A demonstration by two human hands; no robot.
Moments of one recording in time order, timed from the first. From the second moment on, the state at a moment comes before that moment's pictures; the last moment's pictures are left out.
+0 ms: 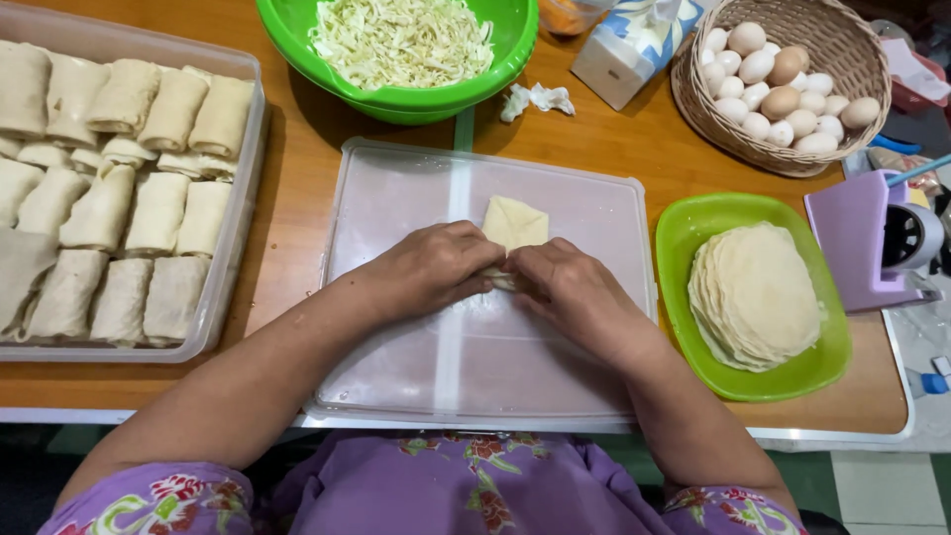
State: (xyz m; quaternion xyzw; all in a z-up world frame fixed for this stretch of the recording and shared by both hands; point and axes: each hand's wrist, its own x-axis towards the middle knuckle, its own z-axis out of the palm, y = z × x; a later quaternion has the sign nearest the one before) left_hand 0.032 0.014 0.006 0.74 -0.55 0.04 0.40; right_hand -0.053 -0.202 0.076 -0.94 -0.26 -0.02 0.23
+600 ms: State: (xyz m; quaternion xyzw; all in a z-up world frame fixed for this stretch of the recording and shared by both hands) left_hand 0.044 -0.013 -0.010 0.75 -0.44 0.08 0.49; right_hand -0.020 -0.232 0.031 -0.92 -0.16 -0.05 0.35
